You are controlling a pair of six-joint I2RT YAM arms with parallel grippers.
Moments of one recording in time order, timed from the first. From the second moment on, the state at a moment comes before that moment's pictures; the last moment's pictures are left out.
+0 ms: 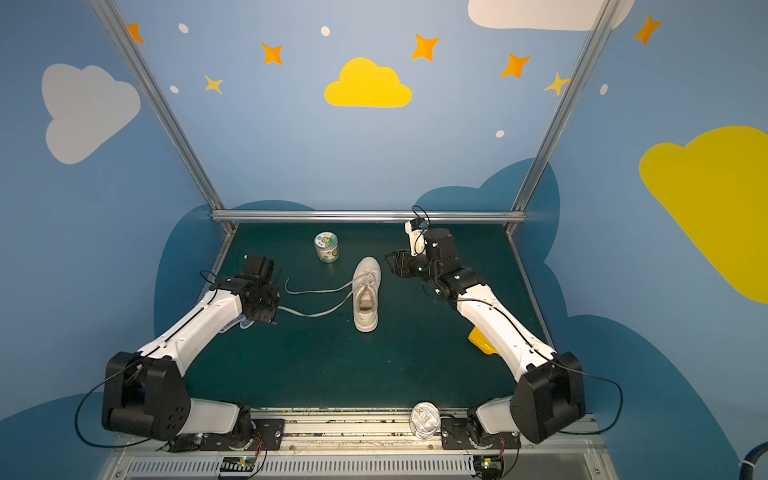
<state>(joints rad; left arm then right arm) -0.16 1.40 1.08 -0.78 -0.19 -1.51 0.48 1.35 1.16 -0.28 -0.25 0.34</state>
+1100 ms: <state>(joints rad) -0.69 2.47 2.65 -0.84 0.14 -0.32 0.25 0.97 1.01 -0.59 0.14 0.28</state>
